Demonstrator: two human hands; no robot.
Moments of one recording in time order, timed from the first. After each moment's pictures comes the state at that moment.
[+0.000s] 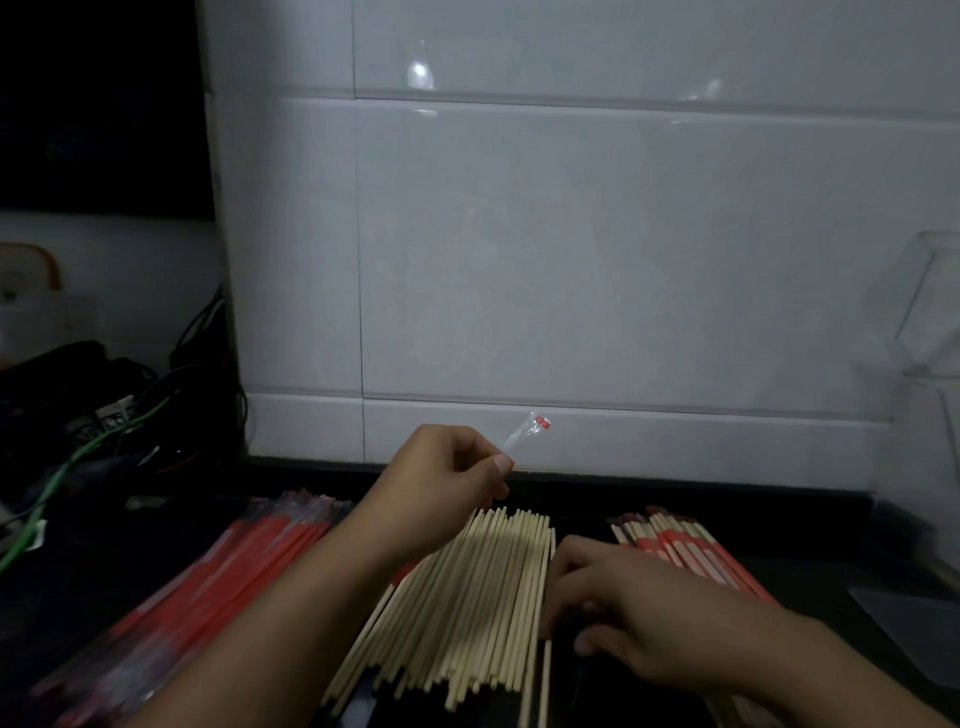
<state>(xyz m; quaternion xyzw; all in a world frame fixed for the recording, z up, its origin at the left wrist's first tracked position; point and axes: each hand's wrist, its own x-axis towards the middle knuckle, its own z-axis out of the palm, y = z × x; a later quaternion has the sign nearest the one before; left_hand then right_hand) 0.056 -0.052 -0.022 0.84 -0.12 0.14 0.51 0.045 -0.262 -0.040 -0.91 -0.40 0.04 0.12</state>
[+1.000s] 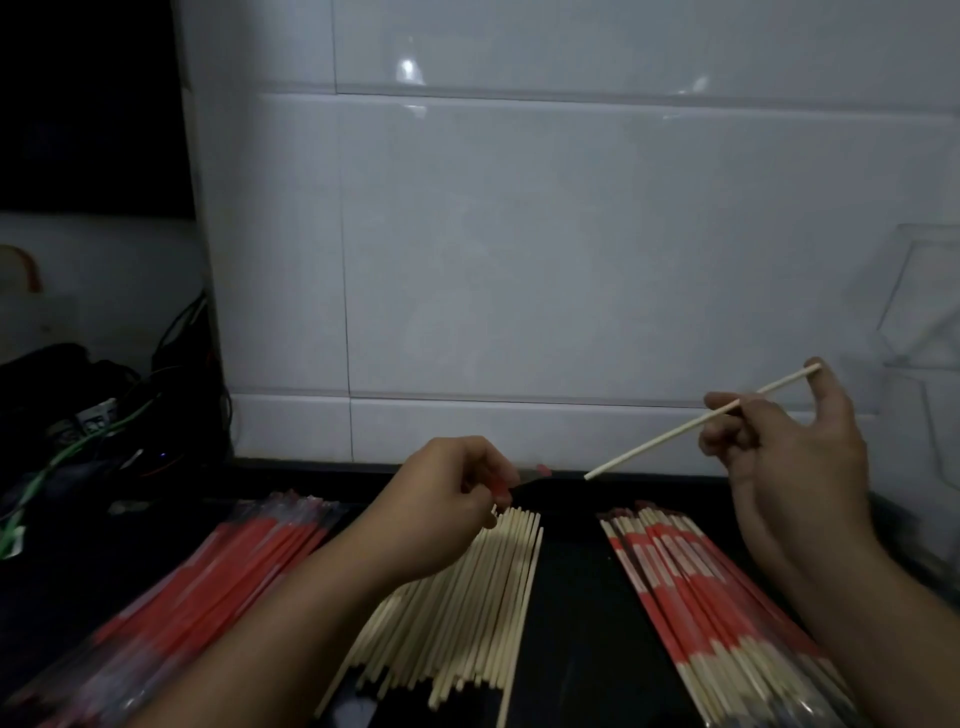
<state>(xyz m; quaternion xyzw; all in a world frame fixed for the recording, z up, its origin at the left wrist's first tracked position) 0.055 -0.058 -0.029 0.88 -0.17 0.11 0.44 0.062 -0.305 -0.004 -0.51 -0.07 -0.35 0.78</state>
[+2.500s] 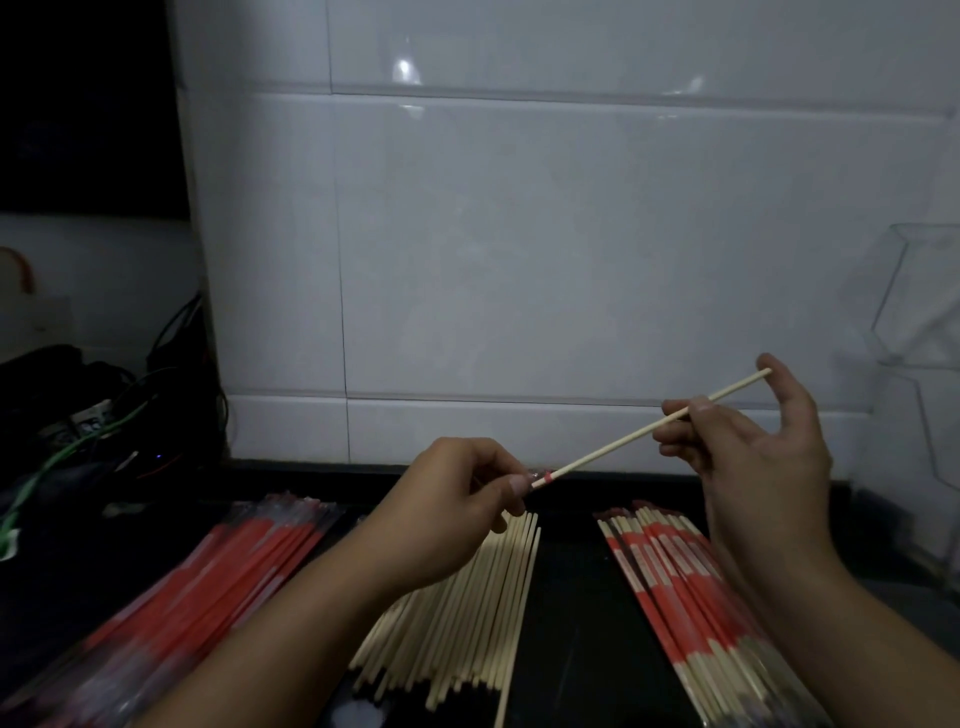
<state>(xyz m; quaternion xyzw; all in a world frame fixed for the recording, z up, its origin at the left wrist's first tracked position) 0.048 -0.066 -0.025 0.85 -0.20 0.12 0.46 0.053 -0.286 -0.015 -0.56 -0.12 -0.37 0.73</state>
